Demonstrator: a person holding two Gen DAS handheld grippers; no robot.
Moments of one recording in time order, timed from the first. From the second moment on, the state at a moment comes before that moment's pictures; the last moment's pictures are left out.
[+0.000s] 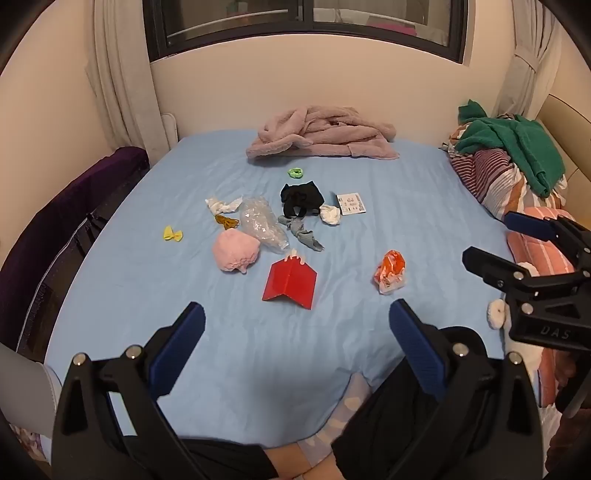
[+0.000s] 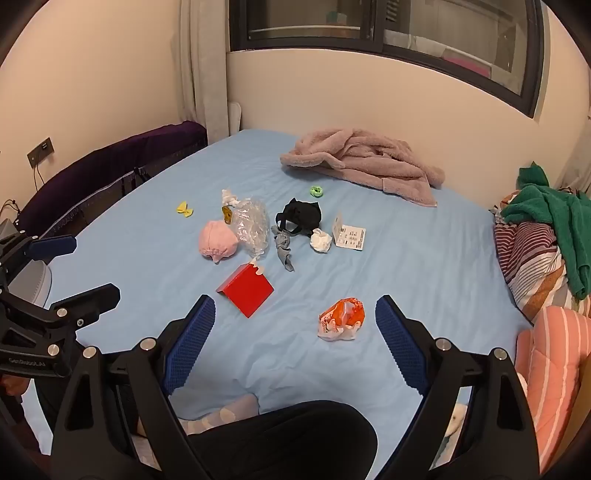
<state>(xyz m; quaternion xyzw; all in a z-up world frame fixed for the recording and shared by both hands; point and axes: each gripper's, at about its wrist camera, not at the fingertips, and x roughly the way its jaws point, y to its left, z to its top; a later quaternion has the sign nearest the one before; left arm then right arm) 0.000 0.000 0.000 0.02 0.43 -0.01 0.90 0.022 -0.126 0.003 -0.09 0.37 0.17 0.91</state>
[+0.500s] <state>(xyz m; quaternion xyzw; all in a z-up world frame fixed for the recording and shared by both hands) 0.000 0.000 0.000 0.02 0.43 -0.01 0.90 0.018 -0.127 0.006 -0.09 0.37 0.18 0.91</state>
